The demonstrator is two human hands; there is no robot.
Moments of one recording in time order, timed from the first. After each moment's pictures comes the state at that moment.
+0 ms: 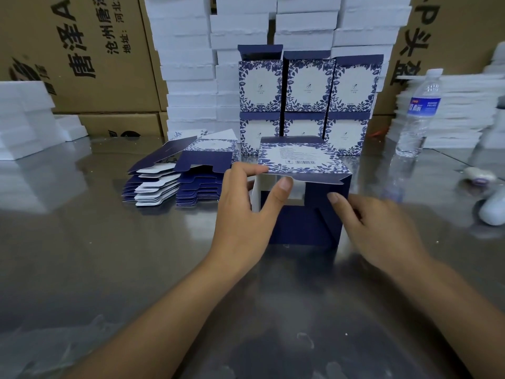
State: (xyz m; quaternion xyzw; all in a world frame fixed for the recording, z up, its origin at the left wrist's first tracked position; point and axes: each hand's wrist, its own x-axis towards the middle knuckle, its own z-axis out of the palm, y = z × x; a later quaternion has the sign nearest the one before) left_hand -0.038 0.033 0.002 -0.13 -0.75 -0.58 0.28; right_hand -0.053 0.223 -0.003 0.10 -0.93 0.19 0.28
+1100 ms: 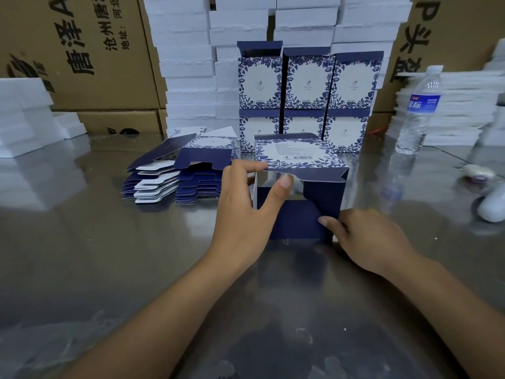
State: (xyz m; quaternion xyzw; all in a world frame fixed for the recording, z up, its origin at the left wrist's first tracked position) left_hand -0.039 0.033 0.001 -0.13 -0.76 -0.57 0.28; right_hand -0.058 0.221 -0.011 0.08 -0.98 0.10 0.14
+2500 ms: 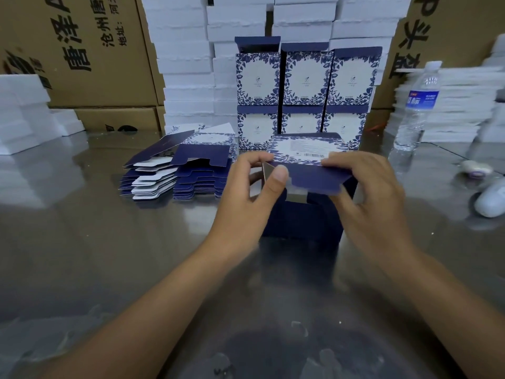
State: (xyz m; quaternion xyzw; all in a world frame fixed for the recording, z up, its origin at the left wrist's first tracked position) left_hand -0.035 0.032 0.009 -0.19 -0.73 -0.63 0.20; right_hand -0.049 0.206 0.006 0.22 -0.80 0.32 0.47
